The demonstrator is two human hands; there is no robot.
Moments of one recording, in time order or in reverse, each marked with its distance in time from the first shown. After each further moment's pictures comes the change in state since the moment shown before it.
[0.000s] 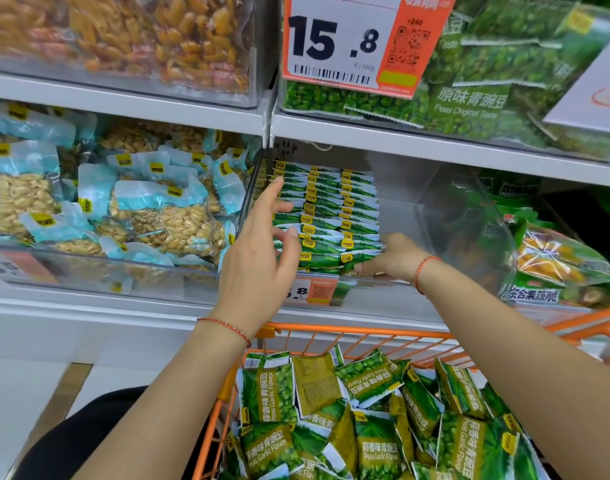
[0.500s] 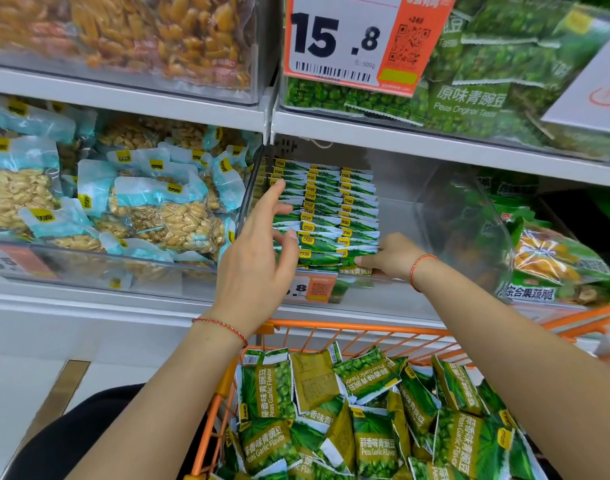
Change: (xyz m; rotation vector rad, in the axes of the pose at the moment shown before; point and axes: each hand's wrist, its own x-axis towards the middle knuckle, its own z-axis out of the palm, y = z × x) left_hand -0.004 -0.003 -0.003 0.034 -0.020 0.012; right_hand 0.002 0.001 0.002 -0.096 0.028 0.035
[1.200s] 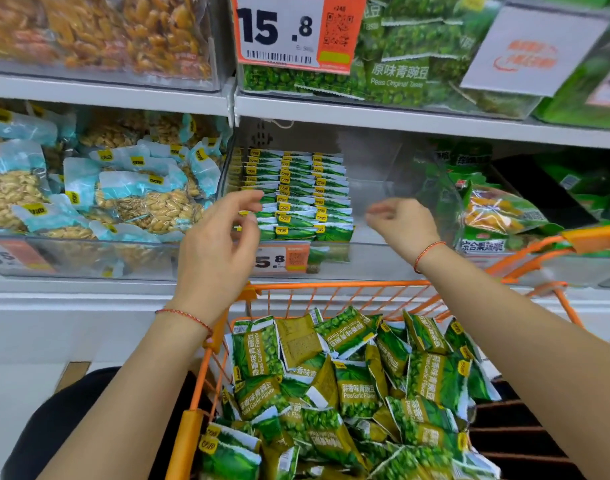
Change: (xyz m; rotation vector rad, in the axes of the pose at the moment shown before) left_hand -0.023 0.023 -0.030 -0.007 0.044 0.041; right_hand -0.069 0.018 -0.024 -0.004 0.432 -0.192
